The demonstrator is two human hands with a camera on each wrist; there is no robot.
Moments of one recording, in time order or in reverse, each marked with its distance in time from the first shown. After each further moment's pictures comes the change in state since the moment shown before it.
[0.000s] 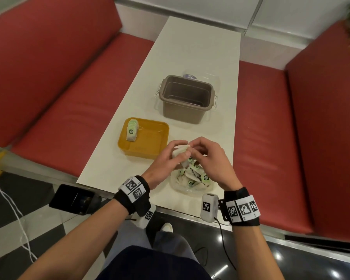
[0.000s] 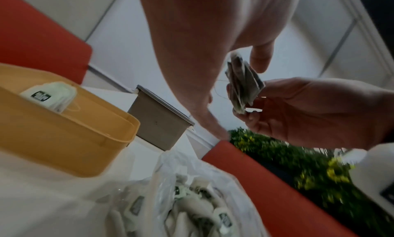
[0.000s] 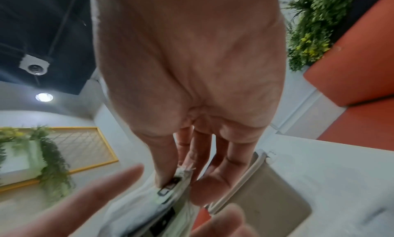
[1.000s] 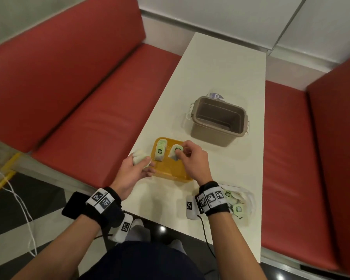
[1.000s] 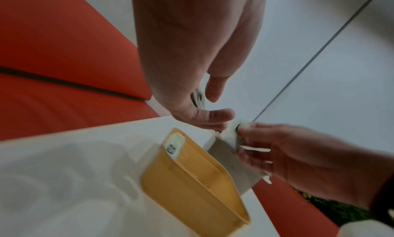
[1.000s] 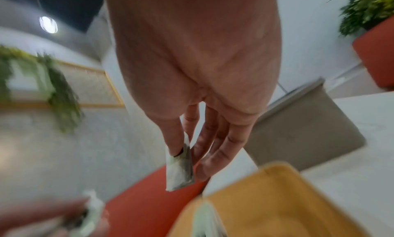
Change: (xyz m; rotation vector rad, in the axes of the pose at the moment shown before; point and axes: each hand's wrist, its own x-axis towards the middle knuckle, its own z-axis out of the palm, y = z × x) left_hand -0.013 -0.001 -0.203 -0.231 0.474 -0.067; right_hand 0.136 -0.019 0.153 -0.167 0.109 0.030
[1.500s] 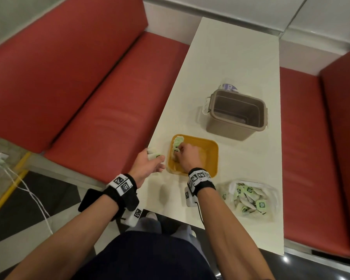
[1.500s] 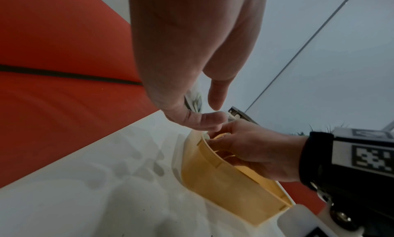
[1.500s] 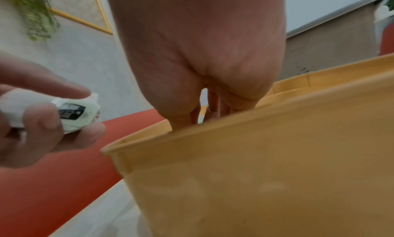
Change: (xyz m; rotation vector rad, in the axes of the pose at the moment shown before) left_hand 0.062 -0.008 -0.046 0.202 -0.006 -0.105; right_hand 0.053 0.024 0.117 -0.333 -0.144 0.183
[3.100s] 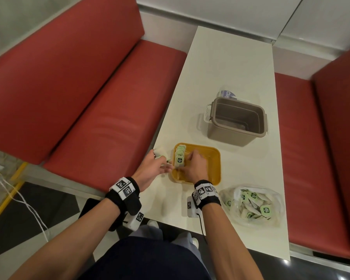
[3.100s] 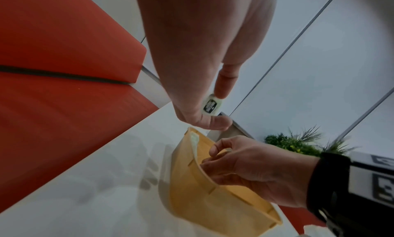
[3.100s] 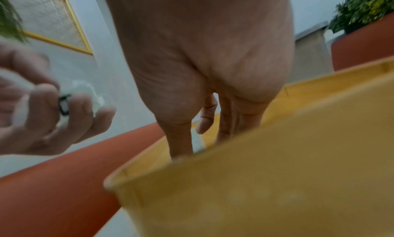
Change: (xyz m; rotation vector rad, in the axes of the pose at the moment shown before) left_hand 0.003 0.032 -0.003 -0.071 -0.182 -0.006; right_hand -0.018 -0.002 -0.005 0.090 0.074 0.188
